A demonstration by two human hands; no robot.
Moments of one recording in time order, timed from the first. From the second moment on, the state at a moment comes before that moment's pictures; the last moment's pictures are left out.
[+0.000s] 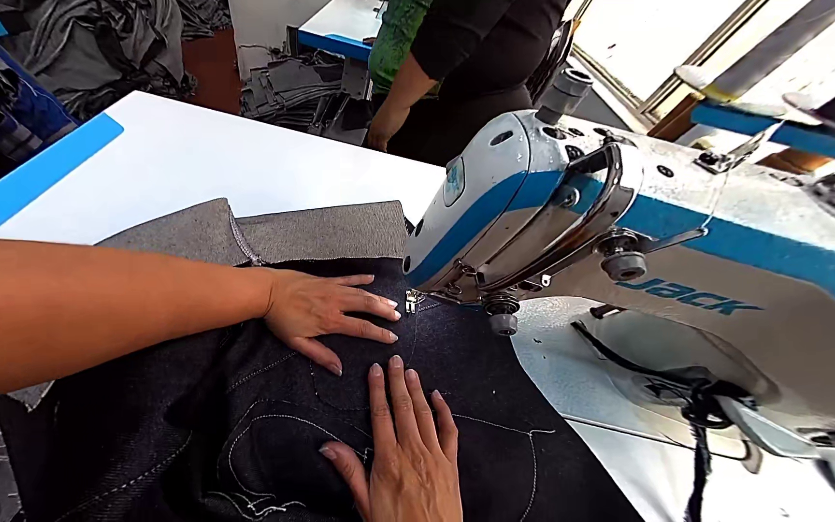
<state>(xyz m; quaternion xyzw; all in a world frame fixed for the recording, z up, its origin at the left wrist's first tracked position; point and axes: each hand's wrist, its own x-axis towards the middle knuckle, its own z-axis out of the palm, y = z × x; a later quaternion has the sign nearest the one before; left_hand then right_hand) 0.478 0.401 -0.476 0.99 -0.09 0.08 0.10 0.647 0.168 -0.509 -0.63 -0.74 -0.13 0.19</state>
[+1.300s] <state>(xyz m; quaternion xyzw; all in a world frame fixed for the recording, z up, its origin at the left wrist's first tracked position) 0.480 0.402 -0.477 0.99 -0.03 0.09 0.10 0.663 0.180 -0.502 -0.62 -0.75 -0.11 0.19</state>
